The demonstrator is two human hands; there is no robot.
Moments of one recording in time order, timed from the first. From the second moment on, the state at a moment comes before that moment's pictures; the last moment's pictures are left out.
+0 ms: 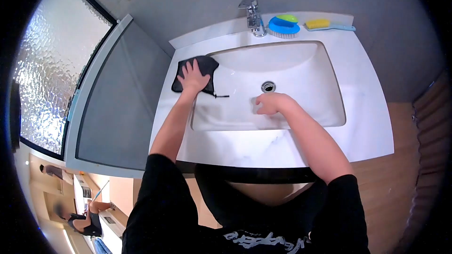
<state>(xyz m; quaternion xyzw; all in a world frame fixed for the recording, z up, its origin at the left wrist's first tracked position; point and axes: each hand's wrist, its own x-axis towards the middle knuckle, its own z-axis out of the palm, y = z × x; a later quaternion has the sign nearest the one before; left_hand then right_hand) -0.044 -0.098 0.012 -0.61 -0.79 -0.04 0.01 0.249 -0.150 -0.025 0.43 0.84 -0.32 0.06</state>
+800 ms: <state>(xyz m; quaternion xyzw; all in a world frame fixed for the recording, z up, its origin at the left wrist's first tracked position) -0.146 -0.195 -0.002 -0.62 -0.66 -0.41 -0.12 0.022 -0.223 -0.001 0.46 0.65 -0.53 -0.30</state>
